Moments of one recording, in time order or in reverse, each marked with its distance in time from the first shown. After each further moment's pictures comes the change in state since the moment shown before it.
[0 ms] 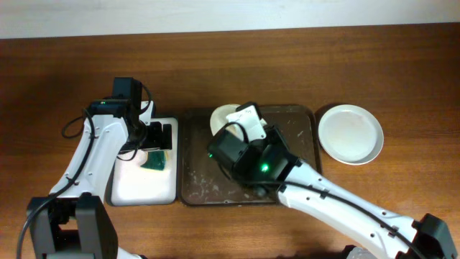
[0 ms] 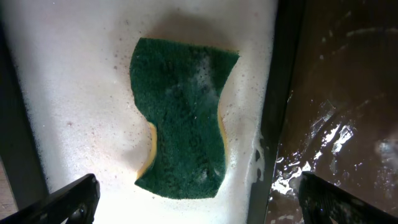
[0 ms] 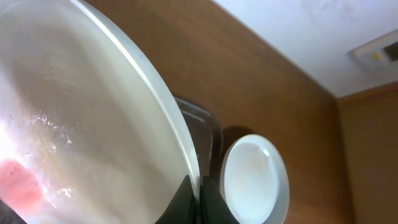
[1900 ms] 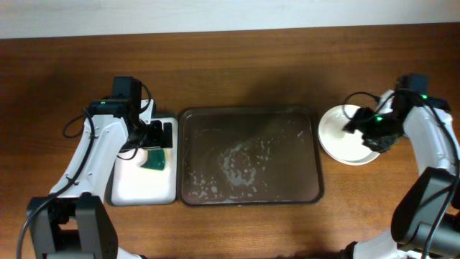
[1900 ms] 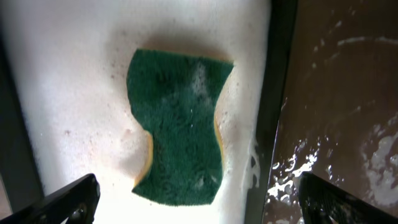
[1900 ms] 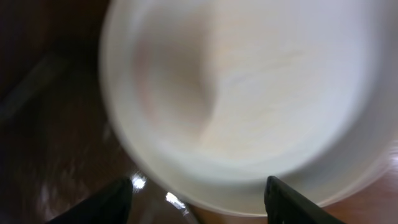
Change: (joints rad) left arm 0.000 0.000 0.000 0.026 0.011 0.000; right arm -1.232 0.204 -0.013 -0.069 -1.221 -0.082
